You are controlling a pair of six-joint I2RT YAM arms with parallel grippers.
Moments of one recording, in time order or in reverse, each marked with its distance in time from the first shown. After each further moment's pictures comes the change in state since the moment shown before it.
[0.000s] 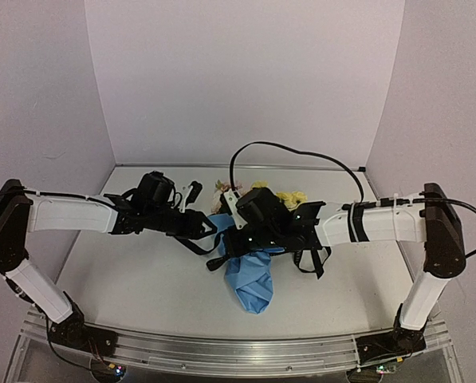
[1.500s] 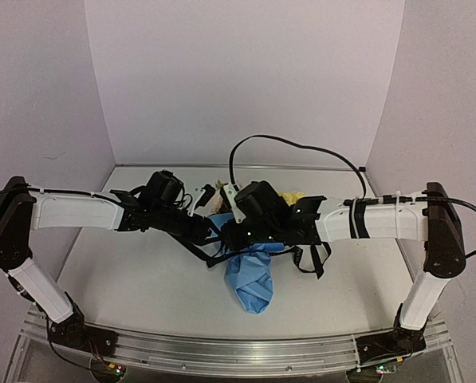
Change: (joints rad) left arm -0.045 0.040 0.081 -0.105 0.026 0.190; right arm 0.000 0.000 0.052 -0.043 0.055 -0.023
